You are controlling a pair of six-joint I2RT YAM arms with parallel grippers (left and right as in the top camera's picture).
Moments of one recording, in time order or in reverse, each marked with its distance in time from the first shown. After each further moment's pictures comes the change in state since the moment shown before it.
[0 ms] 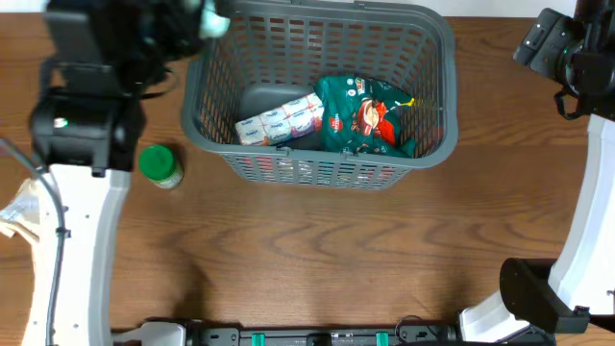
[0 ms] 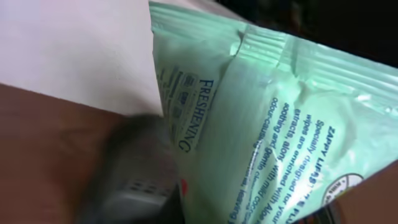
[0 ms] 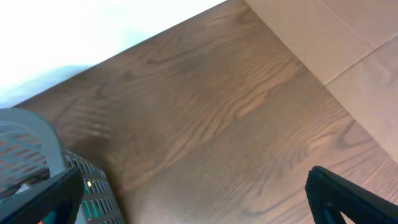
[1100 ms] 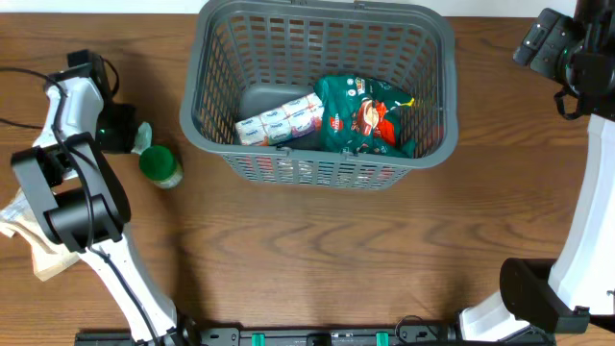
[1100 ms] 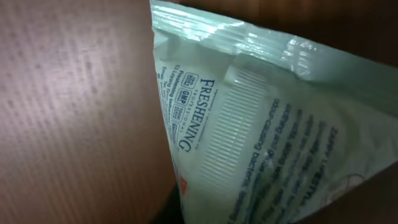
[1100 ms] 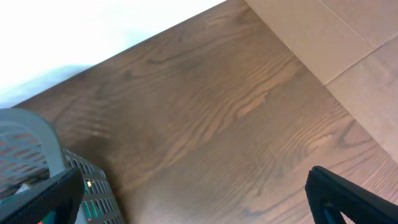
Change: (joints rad) left arm 0.452 0.787 0.003 -0.343 -0.236 -0.623; right arm 0.000 0.000 0.000 0.000 0.000 0.000
